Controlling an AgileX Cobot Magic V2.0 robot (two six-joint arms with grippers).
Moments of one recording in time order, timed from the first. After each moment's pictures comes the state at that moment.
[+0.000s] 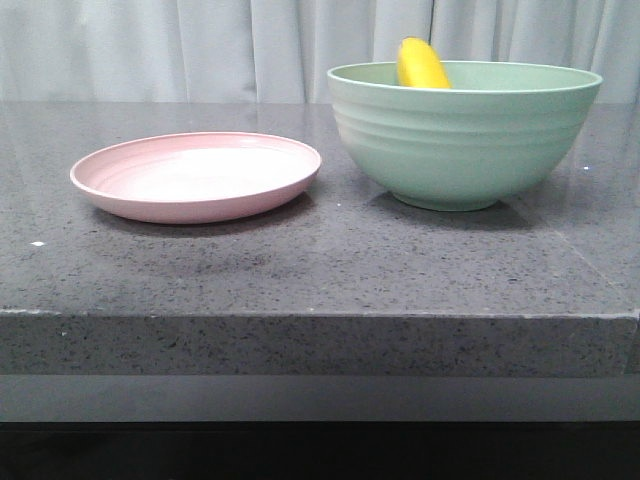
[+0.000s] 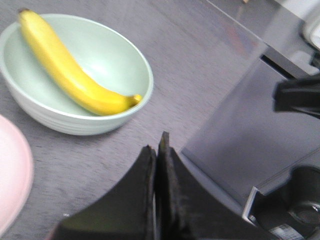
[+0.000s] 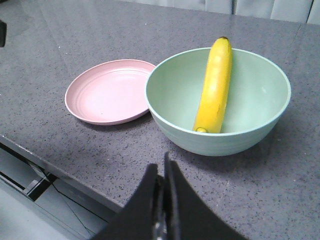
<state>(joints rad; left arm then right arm) -0.48 1.10 -1.10 -0.89 0.79 0.62 0.18 0.50 -0.72 0.52 0.69 -0.38</state>
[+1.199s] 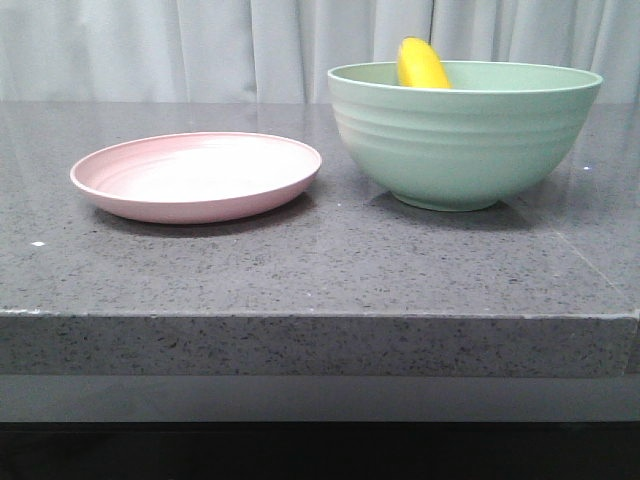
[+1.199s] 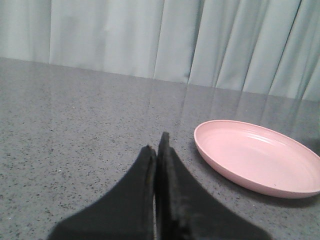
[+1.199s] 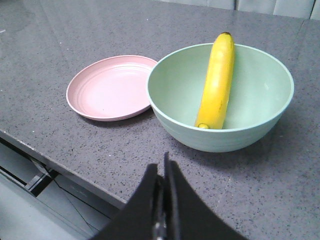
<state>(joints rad) -0.11 0.02 -0.07 -0.19 0.10 0.04 0.18 0.50 -0.72 0.52 0.71 -0.38</state>
